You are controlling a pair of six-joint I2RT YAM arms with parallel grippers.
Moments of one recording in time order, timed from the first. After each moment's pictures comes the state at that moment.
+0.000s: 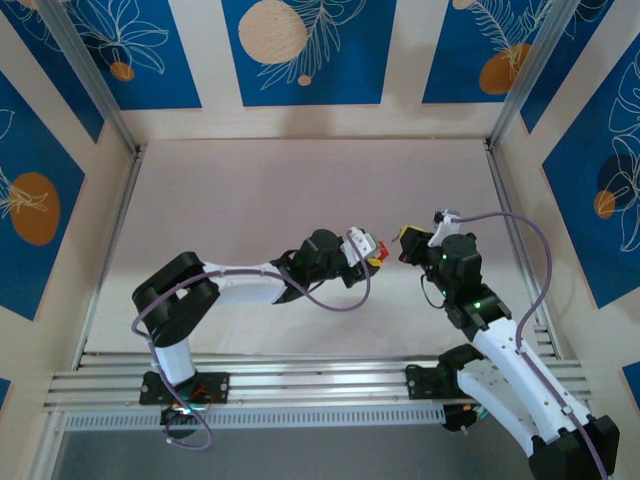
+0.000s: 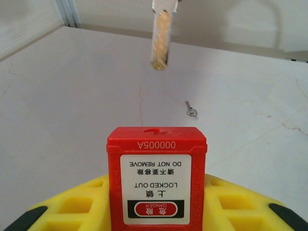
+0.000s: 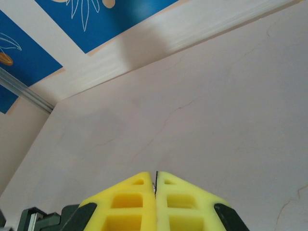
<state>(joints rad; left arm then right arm) -0.98 1.78 0.96 0.50 0.17 0.11 0.35 0.68 0.52 -0.14 0.02 0.58</state>
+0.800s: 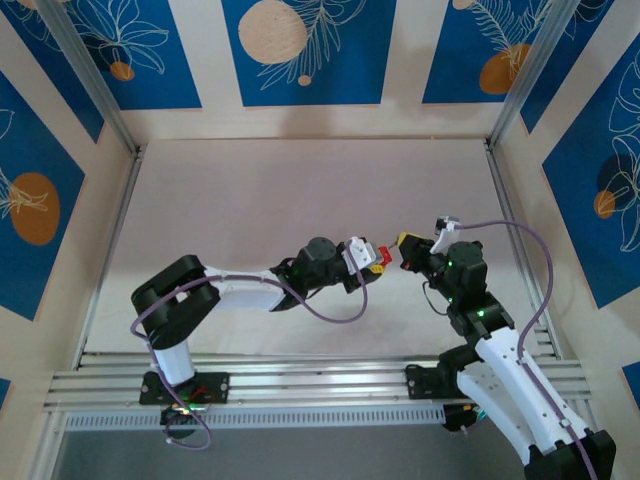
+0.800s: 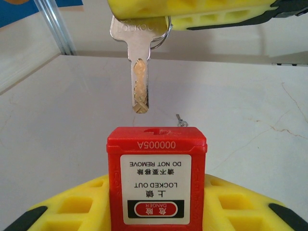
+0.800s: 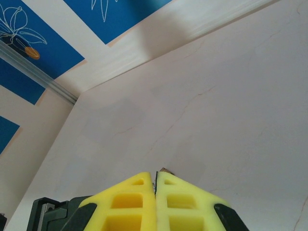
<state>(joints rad) -1.01 1.77 0.91 0.62 0.17 0.19 0.33 0.60 0.47 -0.15 -0.11 0.62</state>
